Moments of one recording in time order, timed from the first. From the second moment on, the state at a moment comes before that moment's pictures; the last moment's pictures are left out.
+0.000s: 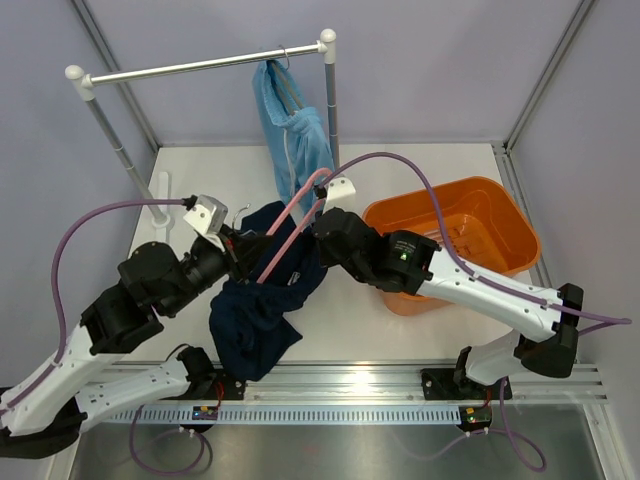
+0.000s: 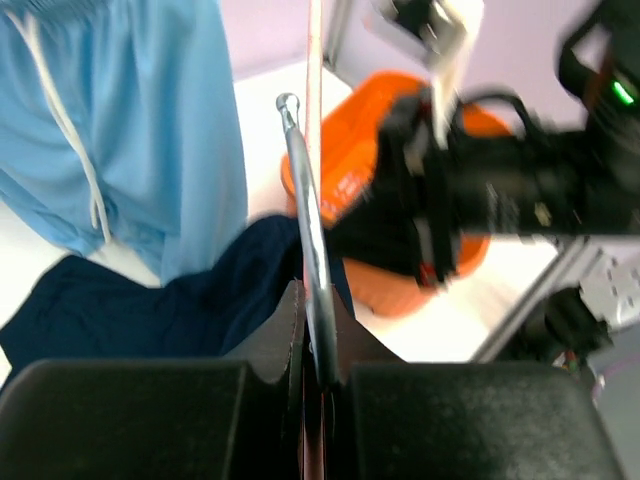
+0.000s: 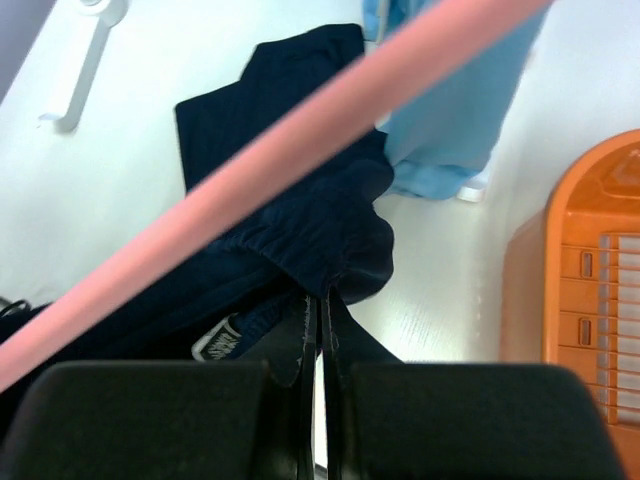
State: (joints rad) left arm -0.97 0.68 1.11 -0.51 -0.18 -0.23; right arm 1.15 1.44 1.51 -0.69 0.56 0.53
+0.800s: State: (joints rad) left arm -0.96 0.96 1.08 0.27 -0.64 0.04; right arm 1.39 1.51 1.87 -0.85 0.61 0.44
